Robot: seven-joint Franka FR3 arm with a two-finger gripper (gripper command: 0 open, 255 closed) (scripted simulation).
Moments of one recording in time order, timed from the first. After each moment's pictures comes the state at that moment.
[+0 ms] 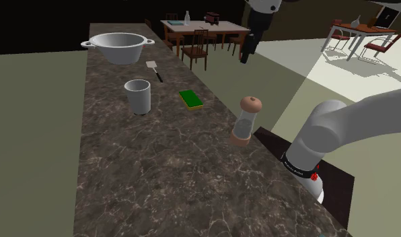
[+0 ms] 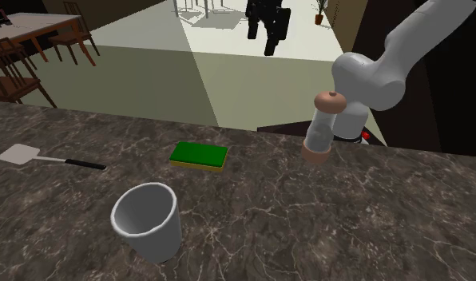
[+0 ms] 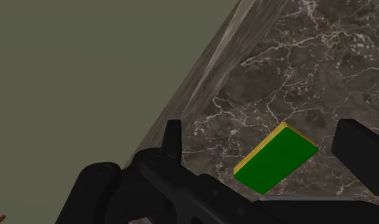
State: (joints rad) arm -0.01 -0.76 0.06 -2.32 -0.07 1.66 -0.16
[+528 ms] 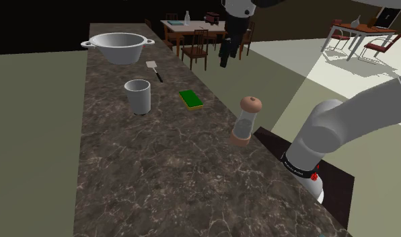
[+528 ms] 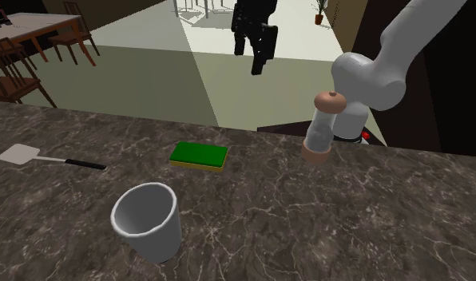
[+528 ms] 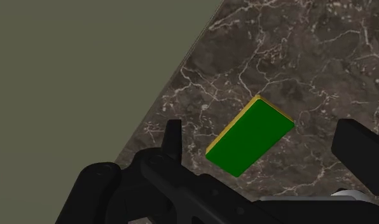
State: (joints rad) arm 0.02 -0.60 0.16 -2.24 -0.03 1.73 -0.05
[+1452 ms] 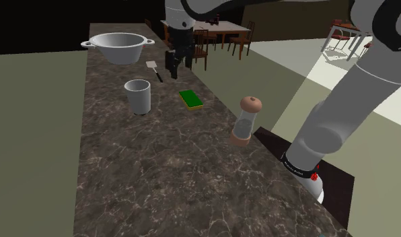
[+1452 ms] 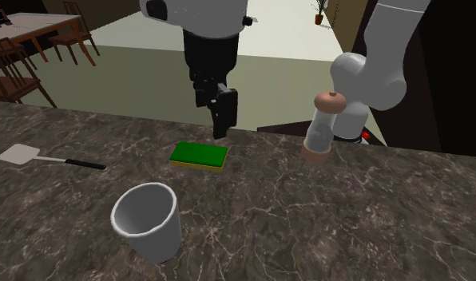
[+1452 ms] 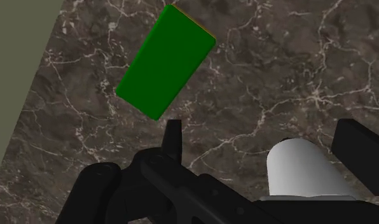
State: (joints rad) arm 0.06 -0.13 0.38 -1.90 -0.08 1.81 0.21
